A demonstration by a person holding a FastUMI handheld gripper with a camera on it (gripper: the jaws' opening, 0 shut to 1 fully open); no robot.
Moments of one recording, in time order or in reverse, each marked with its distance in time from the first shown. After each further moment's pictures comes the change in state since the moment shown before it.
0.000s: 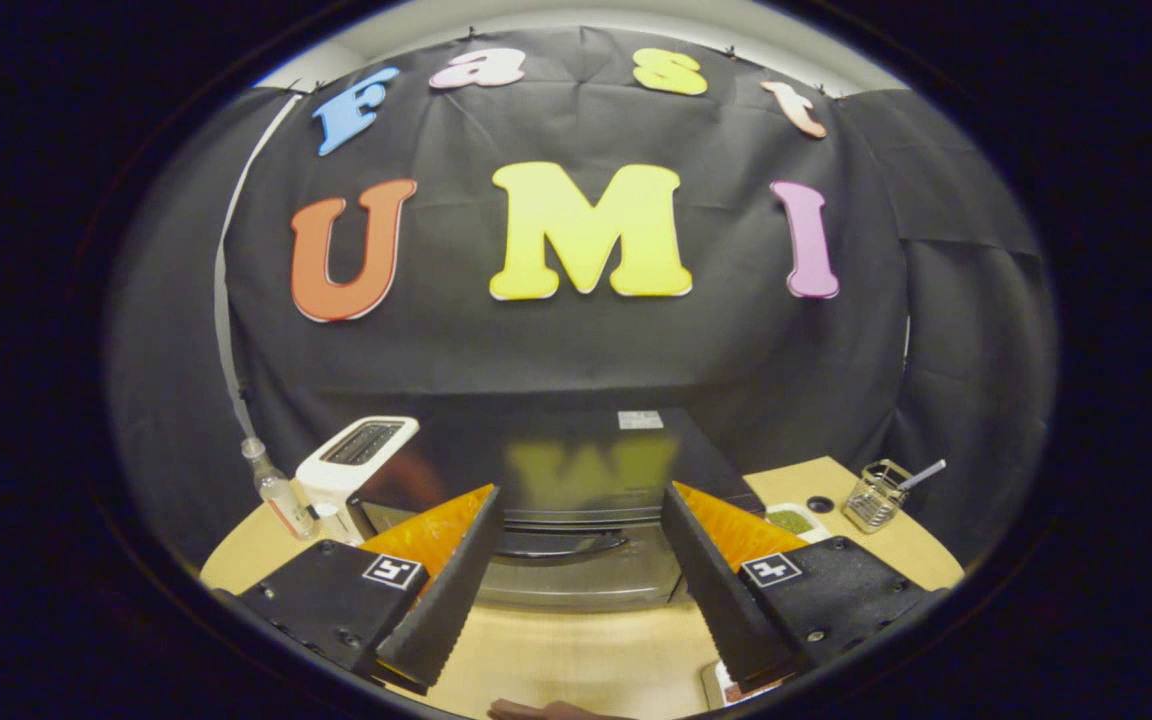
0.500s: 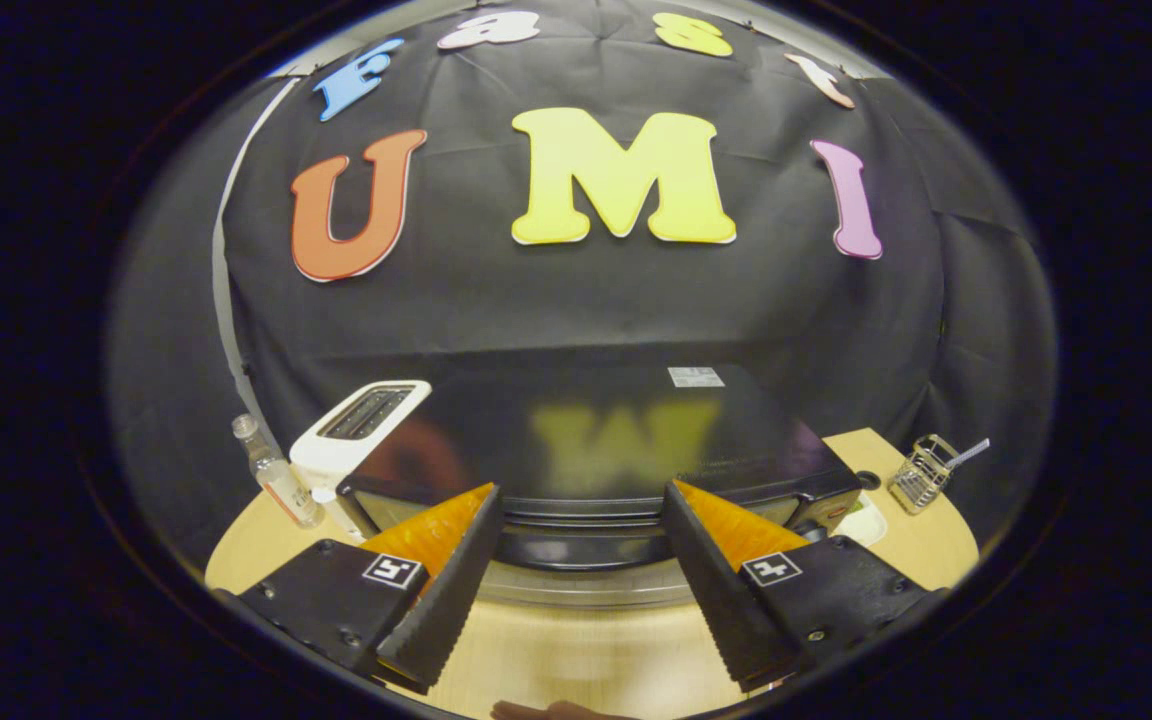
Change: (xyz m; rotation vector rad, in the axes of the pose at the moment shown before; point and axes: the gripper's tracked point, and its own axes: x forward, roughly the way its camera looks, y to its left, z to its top) arm 0.038 0.022 -0.018 -0.022 0.097 0.004
